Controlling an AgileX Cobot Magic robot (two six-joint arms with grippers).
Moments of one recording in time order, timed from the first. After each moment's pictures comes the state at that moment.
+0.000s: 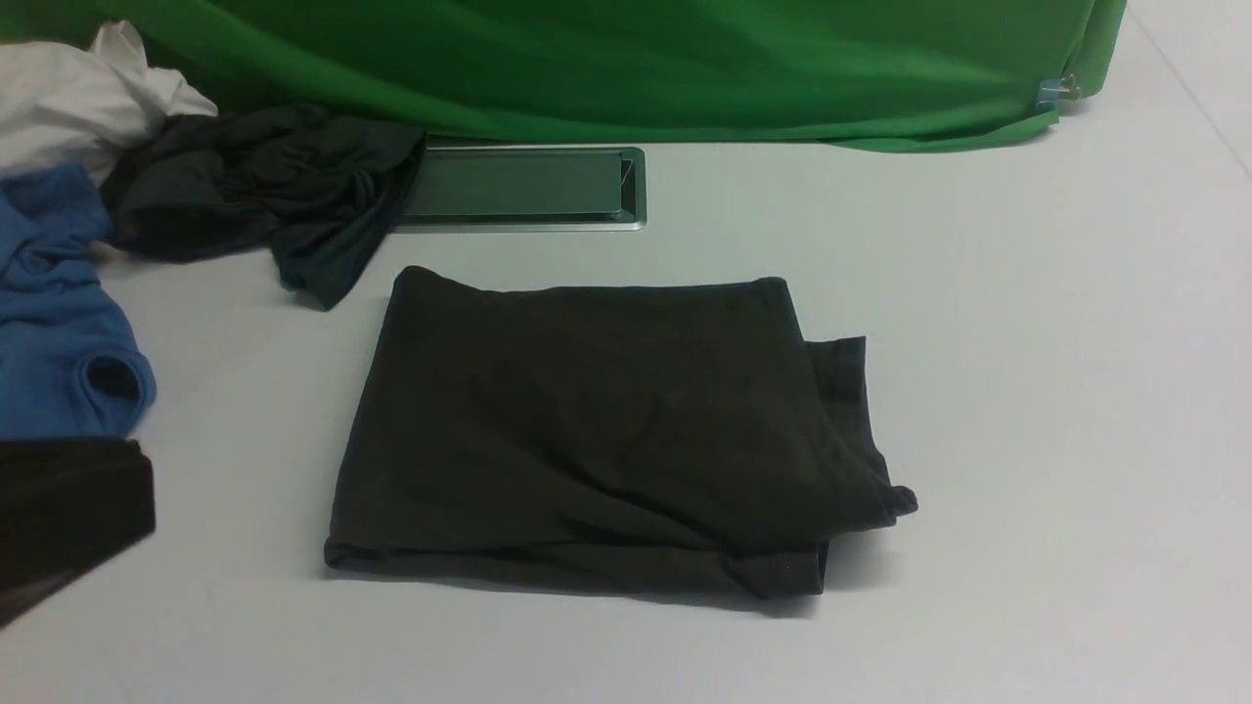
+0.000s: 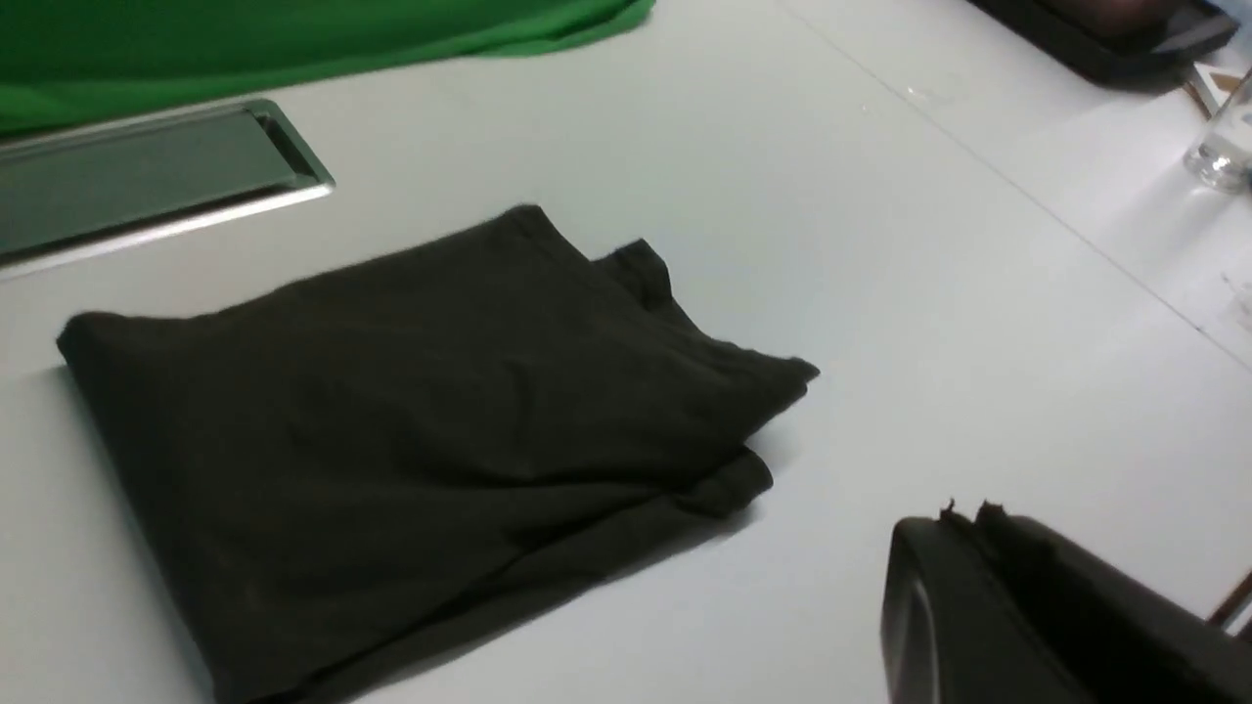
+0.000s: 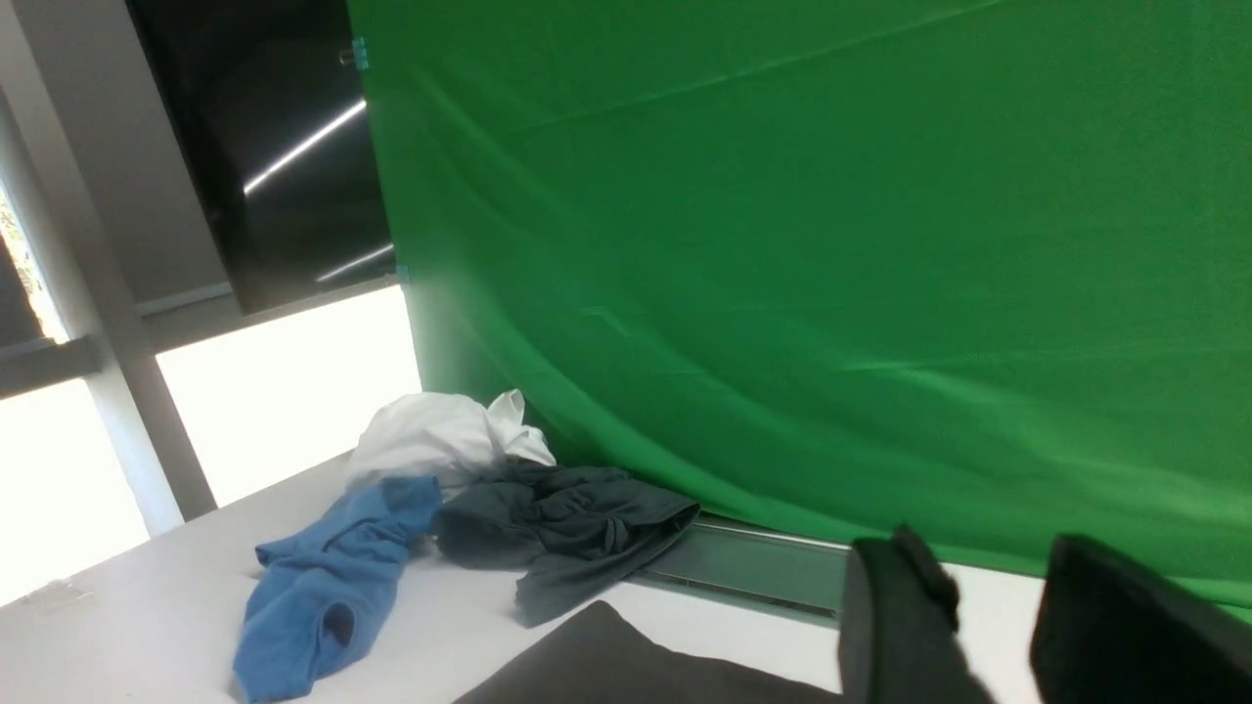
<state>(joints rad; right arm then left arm) 0.56 0.21 -0.36 -0.10 0.13 0.28 0.02 0.50 -0.98 -0.67 1.19 0.44</state>
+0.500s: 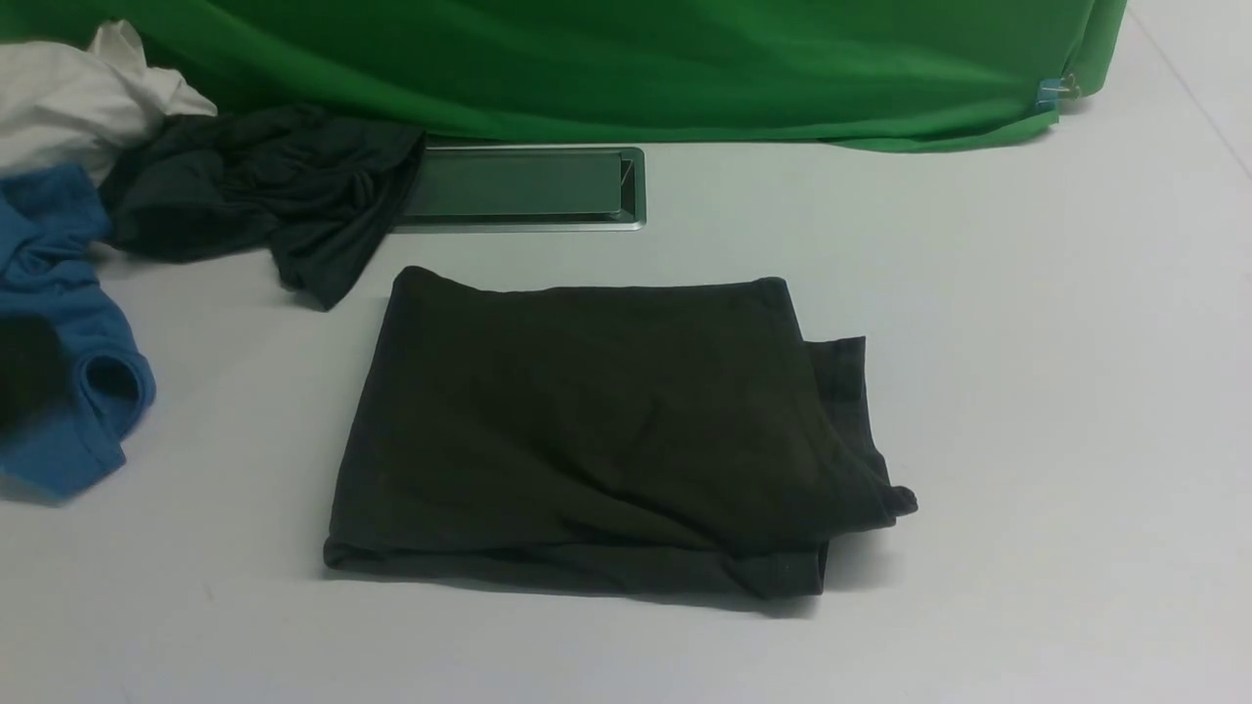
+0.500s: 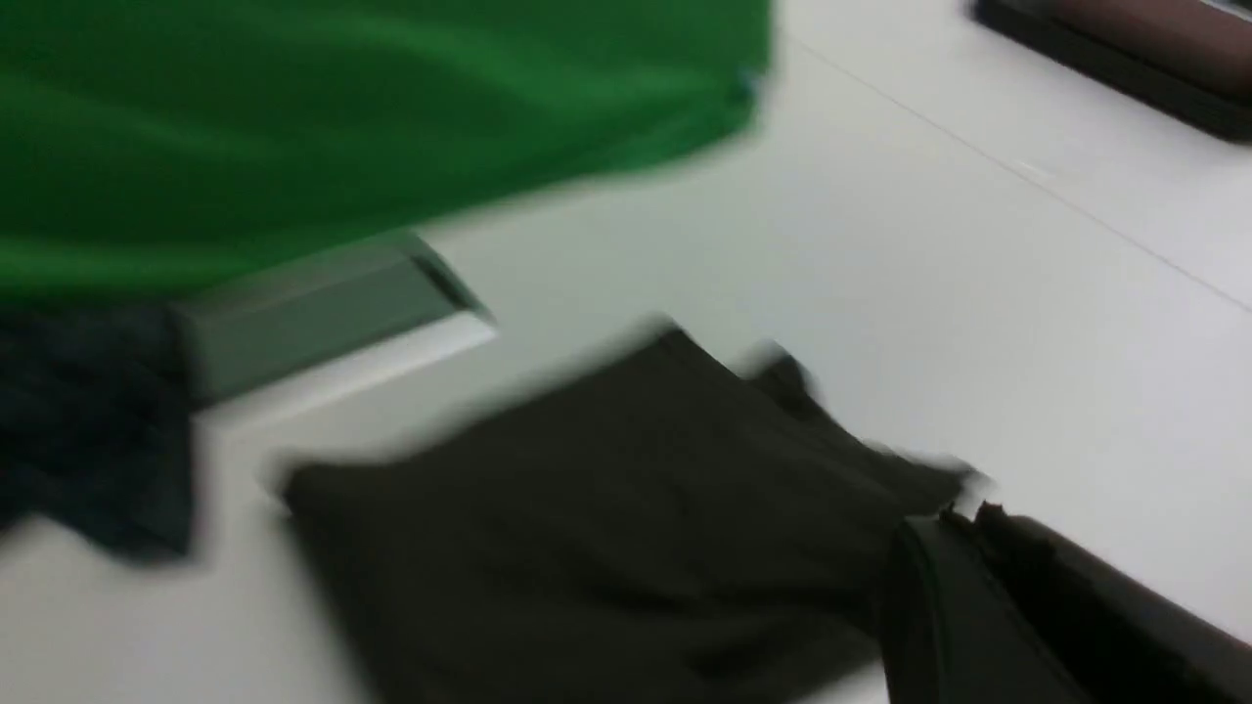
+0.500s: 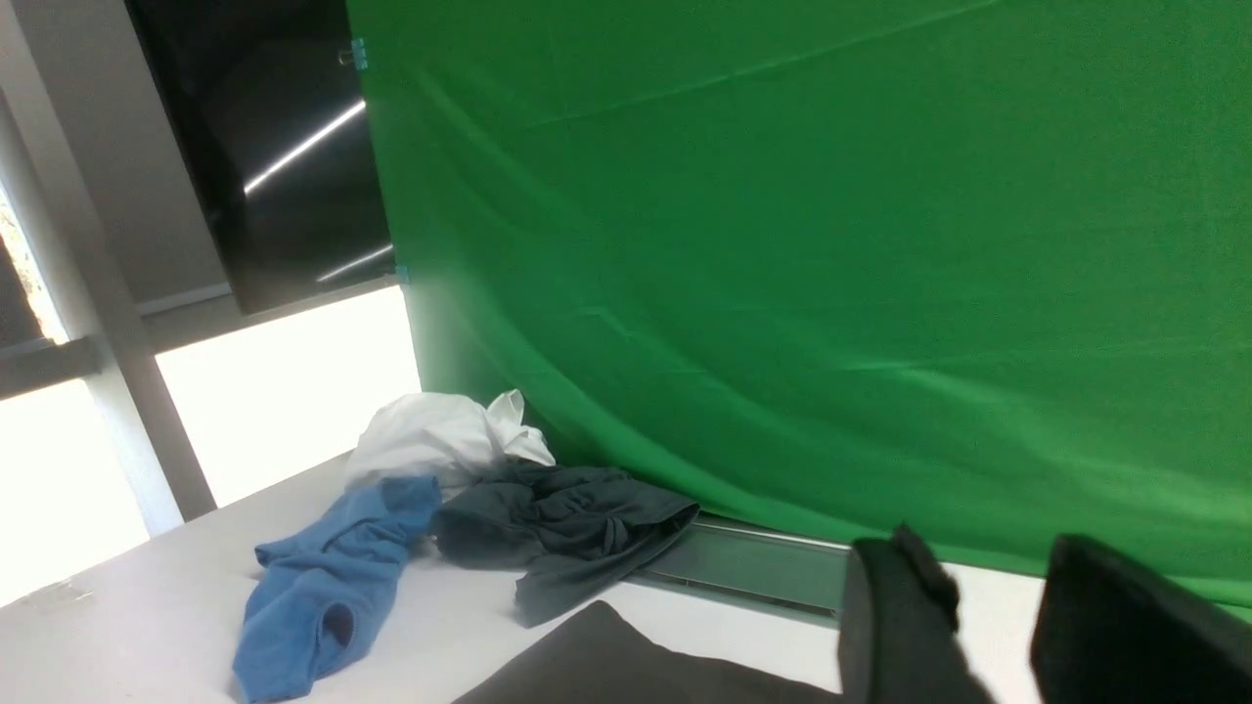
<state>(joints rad) 0.56 0.21 -0.36 -0.10 0.13 0.28 0.02 0.45 -0.94 -0.54 0.93 0.52</state>
